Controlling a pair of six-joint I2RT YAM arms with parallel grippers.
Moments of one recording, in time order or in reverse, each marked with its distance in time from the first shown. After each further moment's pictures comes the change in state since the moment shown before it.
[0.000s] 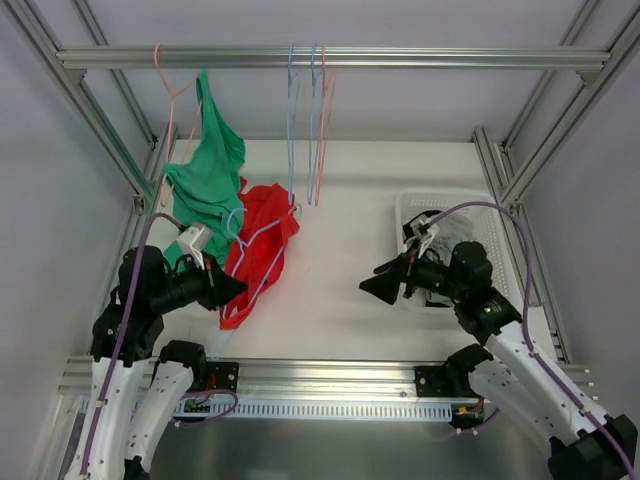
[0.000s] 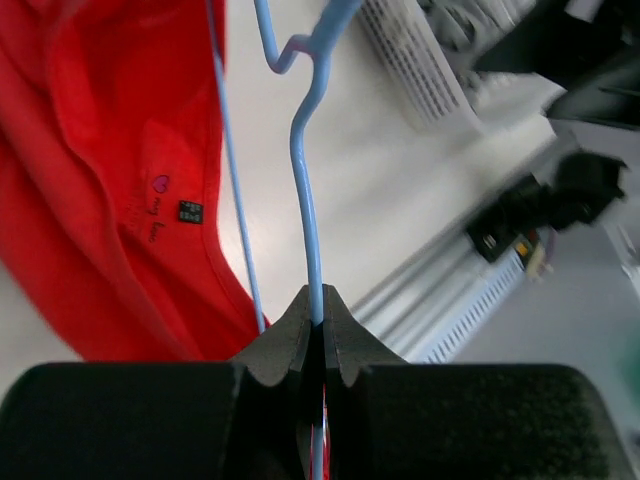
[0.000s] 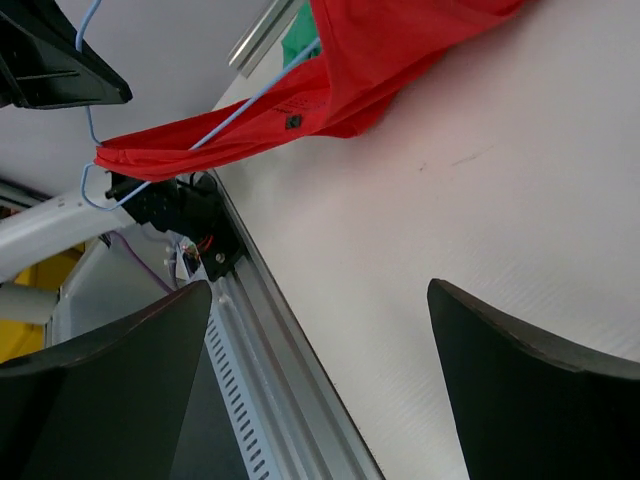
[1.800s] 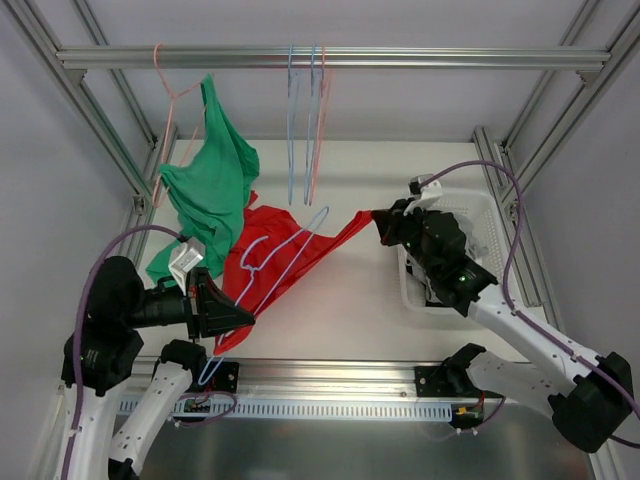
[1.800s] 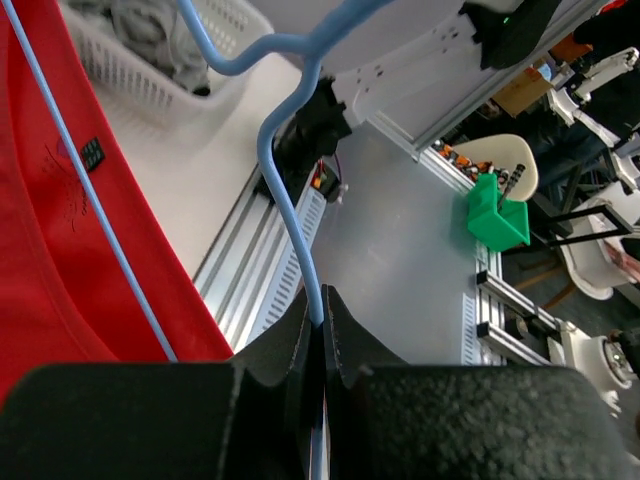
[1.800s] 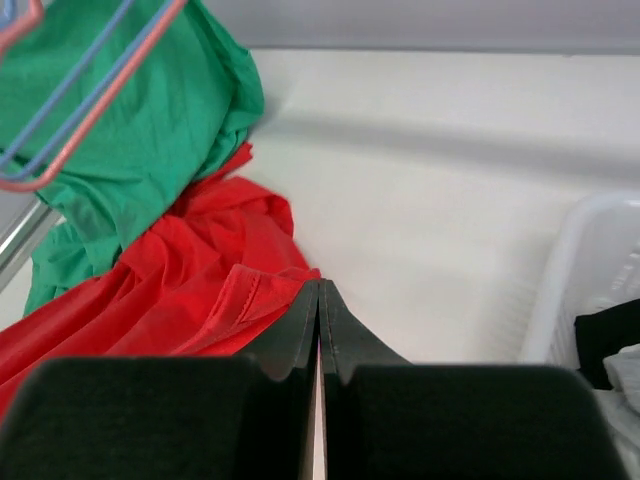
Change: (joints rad) left arm -0.096 -0.086 0.082 0.011 0.522 -0.130; right arm 0.281 0.336 0.177 0.263 0.864 -0.176
